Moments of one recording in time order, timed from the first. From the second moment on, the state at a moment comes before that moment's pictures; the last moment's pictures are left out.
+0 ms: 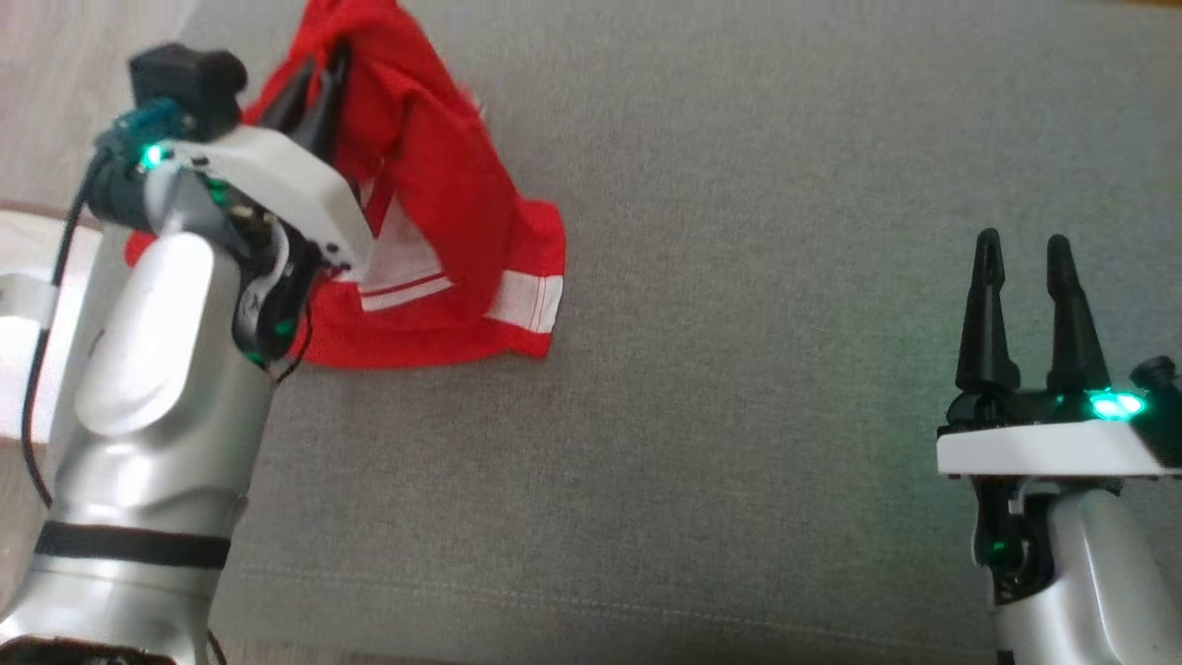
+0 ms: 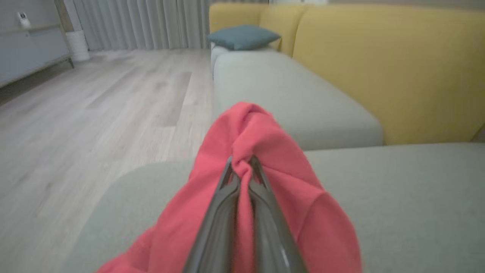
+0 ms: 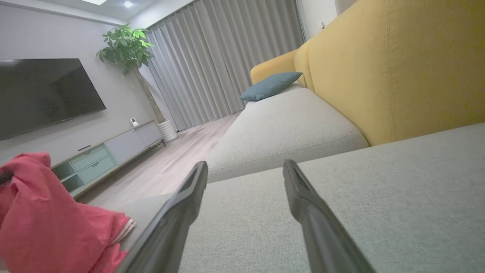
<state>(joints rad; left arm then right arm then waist) -0.75 0.21 -0.35 0.54 -0.39 -0.08 0.02 -0.17 -0.04 -0.01 0.13 0.35 0.12 -0.25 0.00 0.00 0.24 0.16</state>
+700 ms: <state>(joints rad) -0.67 0.18 -0.37 0.18 -0.38 0.05 0.02 -0.13 -0.04 0.01 0.09 0.42 0.12 -0.25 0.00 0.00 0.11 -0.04</state>
